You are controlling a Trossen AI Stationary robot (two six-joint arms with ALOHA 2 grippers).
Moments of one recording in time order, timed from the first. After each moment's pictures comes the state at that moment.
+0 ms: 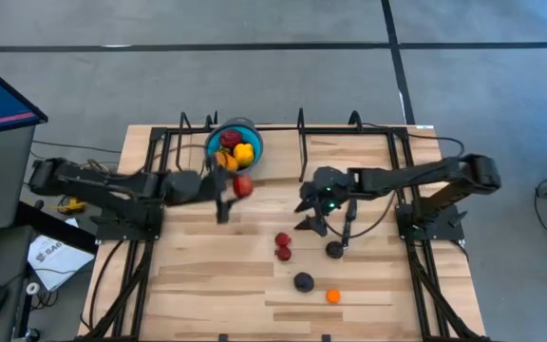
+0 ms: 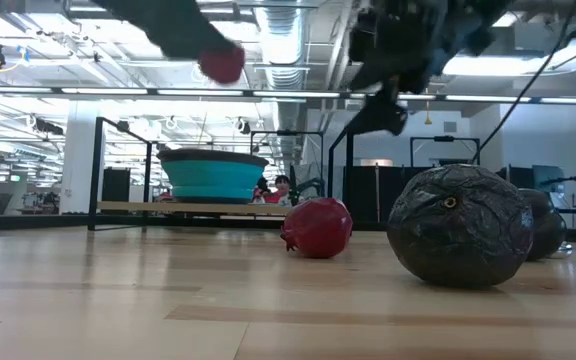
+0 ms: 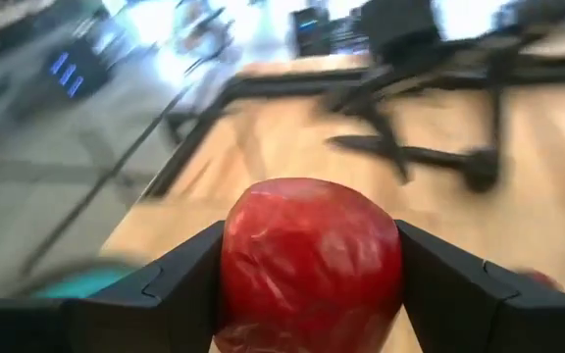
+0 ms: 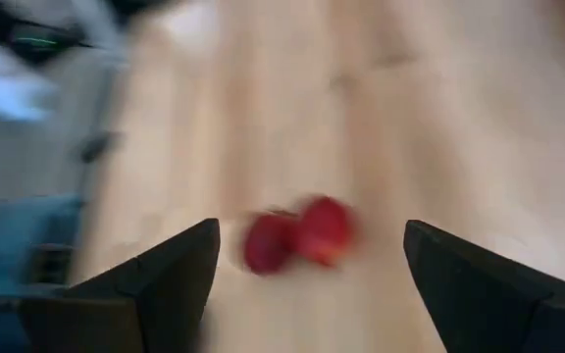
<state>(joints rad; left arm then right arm) -0.05 1.05 0.74 -0.06 -0.41 0.05 -0.04 1.44 0.89 -0.17 -0.27 0.31</state>
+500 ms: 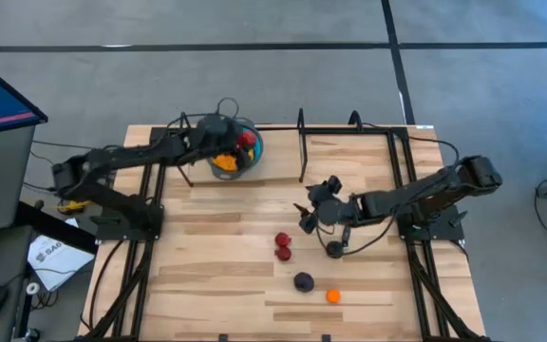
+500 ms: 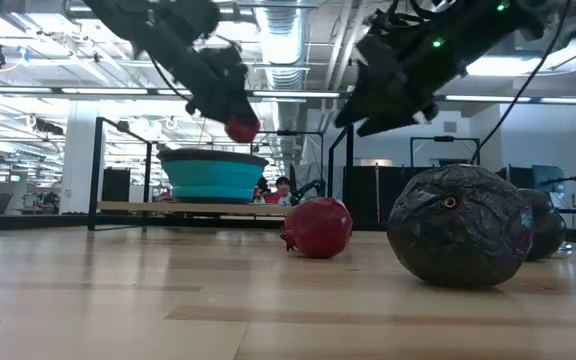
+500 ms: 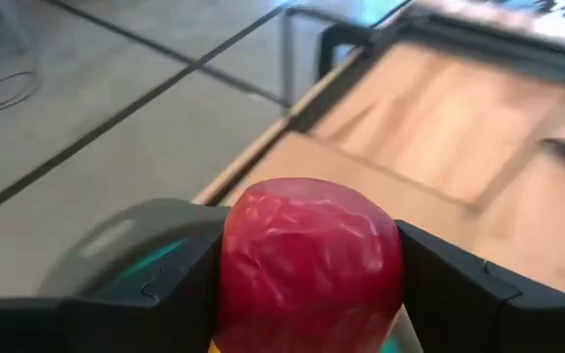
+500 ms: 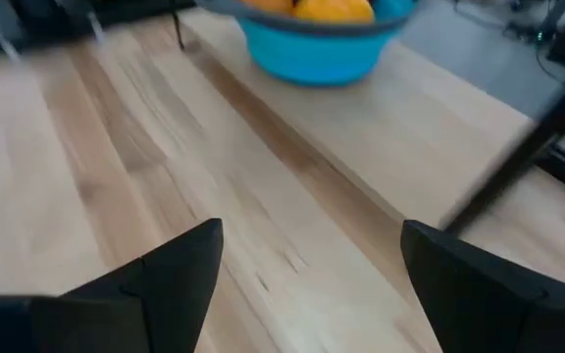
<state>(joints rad) 0.47 1.38 0.92 -0.07 -0.19 -0.03 0.20 1.48 0.80 0.00 0.70 0.45</state>
